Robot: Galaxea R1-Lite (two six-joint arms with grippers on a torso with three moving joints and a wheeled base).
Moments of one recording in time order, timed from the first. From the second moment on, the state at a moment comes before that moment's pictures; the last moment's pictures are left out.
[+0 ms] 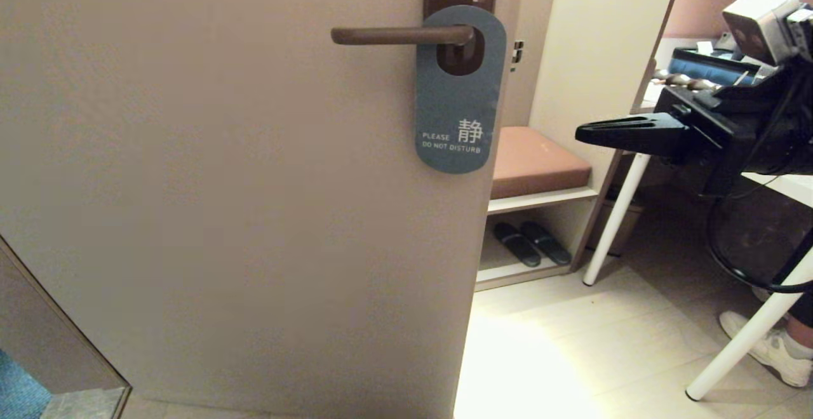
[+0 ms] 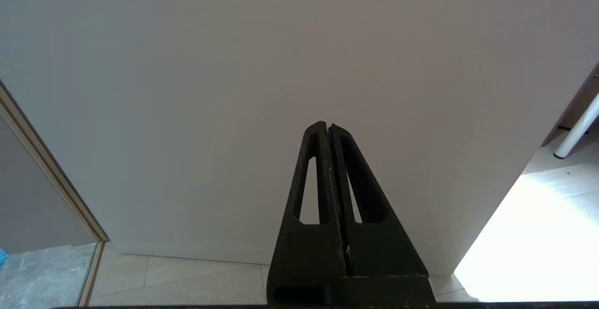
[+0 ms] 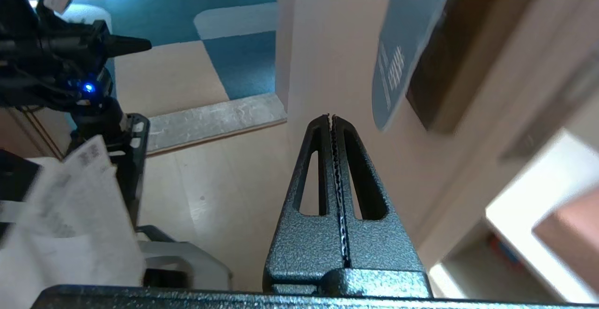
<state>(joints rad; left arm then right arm) -0.01 0.00 0.00 -0.01 0.02 -0.05 0.15 1.58 -1.18 -0.24 1.17 -0.22</state>
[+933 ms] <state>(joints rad) -0.01 0.00 0.00 -0.01 0.02 -0.05 0.19 1.73 -1.19 -0.43 1.13 -0.11</state>
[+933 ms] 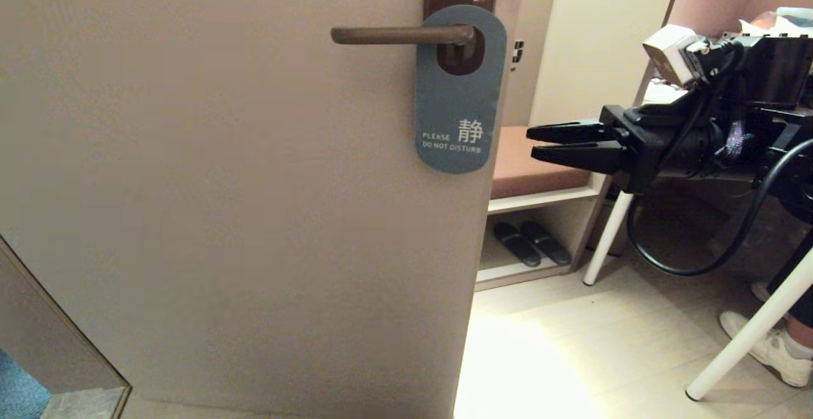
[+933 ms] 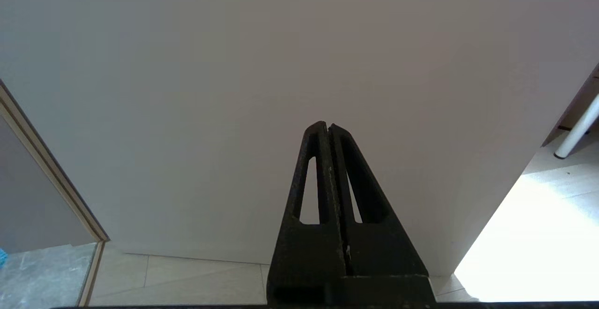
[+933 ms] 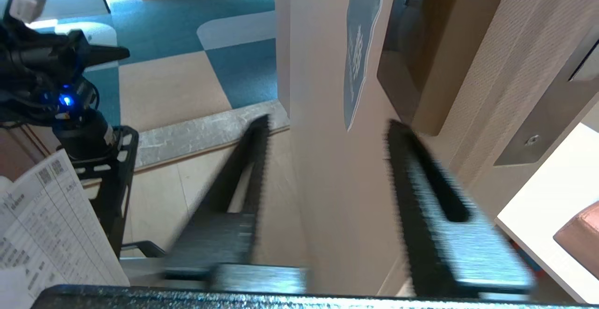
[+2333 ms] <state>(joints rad) -0.01 0.00 0.00 -0.01 0.02 -0.05 0.27 1.81 -1.32 -0.43 1.13 -0.04</state>
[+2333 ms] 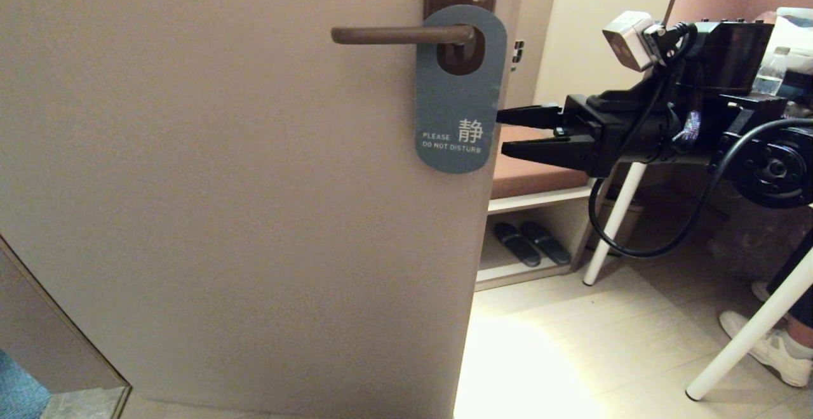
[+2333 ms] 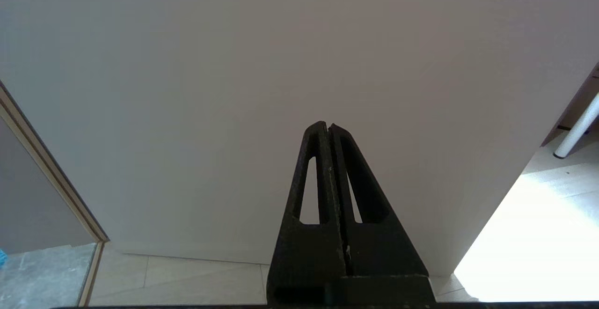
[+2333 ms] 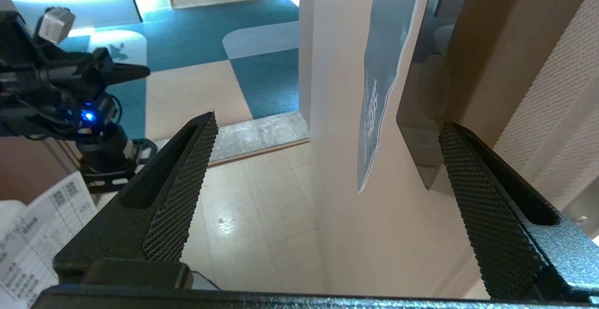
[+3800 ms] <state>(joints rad) -0.01 0.00 0.00 -0.01 0.02 -0.05 0.35 1.88 -1.40 -0.44 1.13 -0.03</state>
